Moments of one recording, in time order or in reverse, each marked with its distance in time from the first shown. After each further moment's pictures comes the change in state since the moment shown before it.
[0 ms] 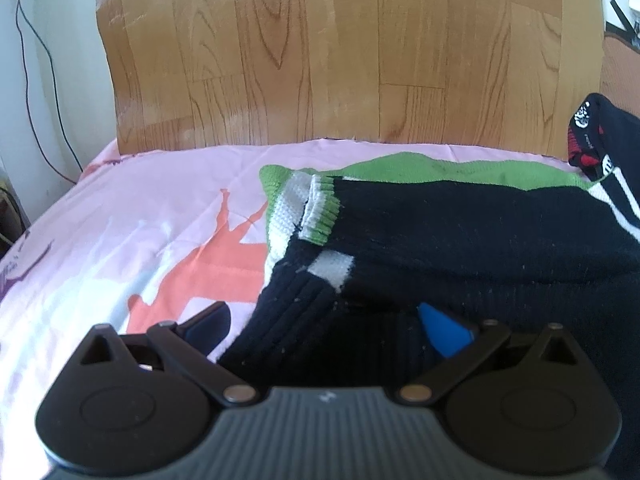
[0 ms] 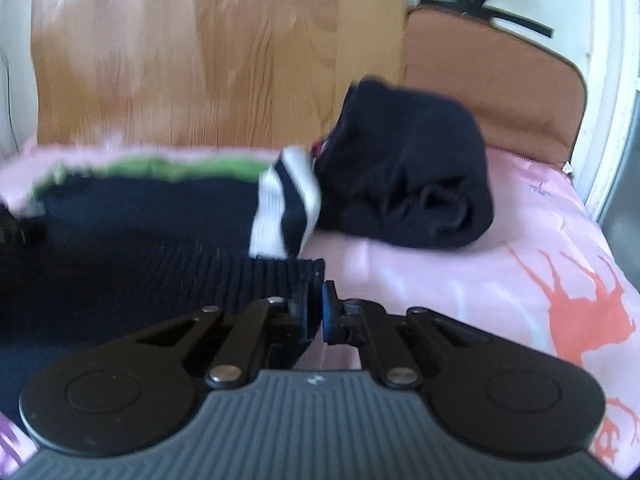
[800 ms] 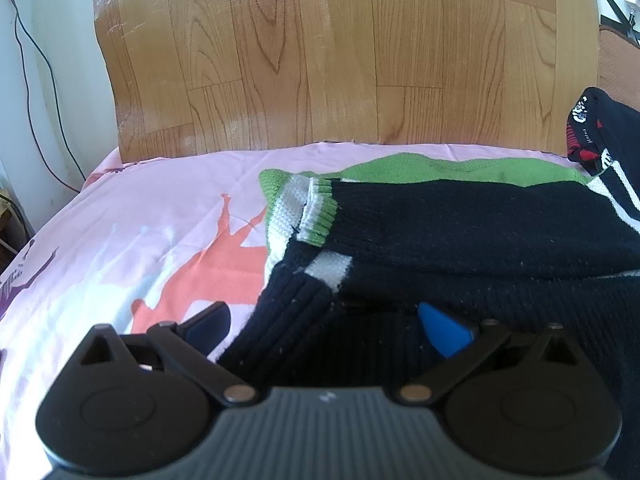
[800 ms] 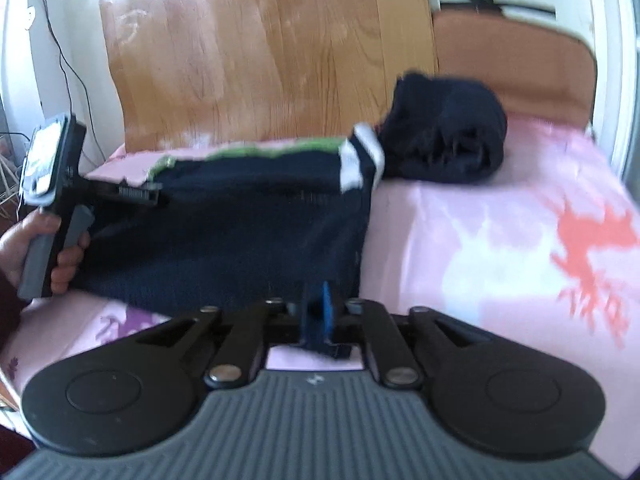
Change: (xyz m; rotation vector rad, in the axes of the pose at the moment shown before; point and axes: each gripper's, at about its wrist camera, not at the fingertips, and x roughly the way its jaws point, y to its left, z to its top) left arm -0.002 -0.002 -0.002 0.019 -0.011 0.009; right arm -0.089 0.001 -0.039 0.084 -0.031 0.227
